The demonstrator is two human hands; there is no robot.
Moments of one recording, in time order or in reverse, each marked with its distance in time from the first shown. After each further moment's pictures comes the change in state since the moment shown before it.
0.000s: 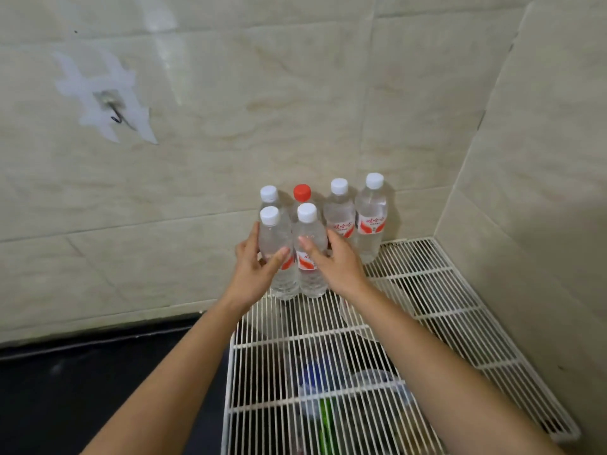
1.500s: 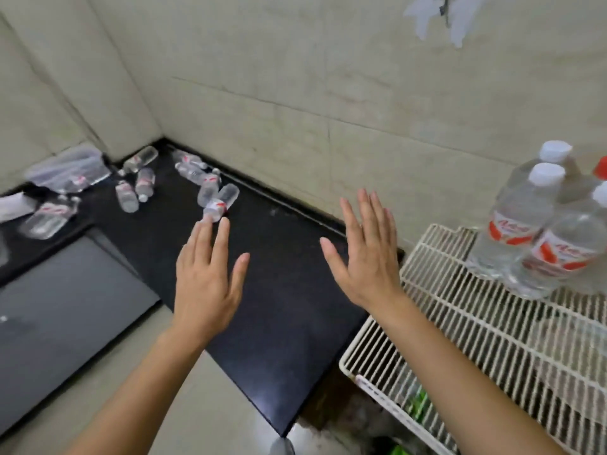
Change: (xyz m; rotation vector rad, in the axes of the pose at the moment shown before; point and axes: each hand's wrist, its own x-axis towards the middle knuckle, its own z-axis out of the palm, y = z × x) left_hand -0.326 -0.052 -0.163 1.118 0.774 -0.299; right_hand -0.114 -0.069 0.195 -0.262 -0.129 -0.984
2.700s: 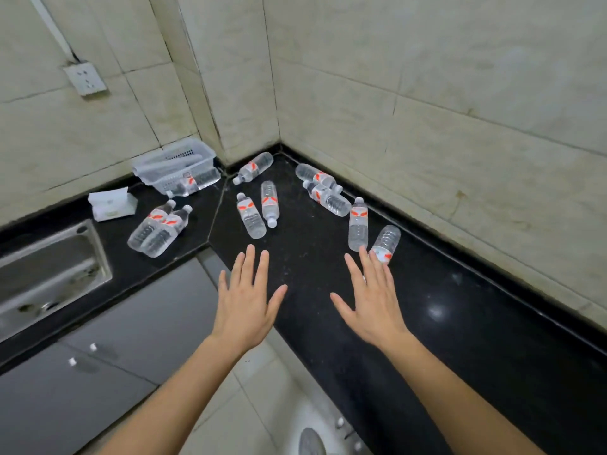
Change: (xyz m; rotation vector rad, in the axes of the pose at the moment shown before) left_hand 0.126 -0.542 0.058 0.105 -0.396 -0.258; right_hand 0.160 -0.336 0.462 -0.025 -0.493 -0.051
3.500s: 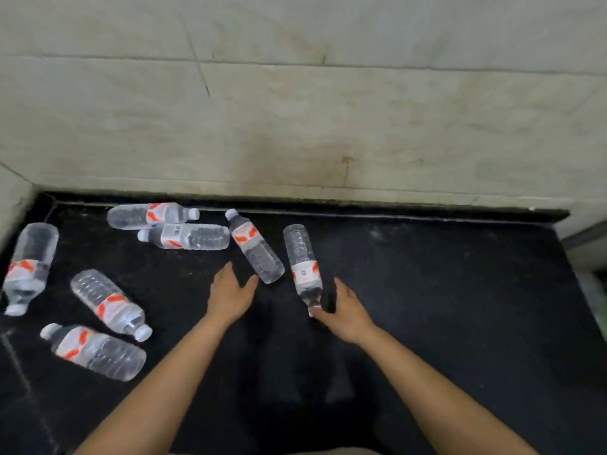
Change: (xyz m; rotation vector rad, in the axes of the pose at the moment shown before) left_hand 0.345 0.095 0.157 -0.424 -0.703 0.150; right_hand 0.097 0.089 0.091 0.675 -0.259 1.220
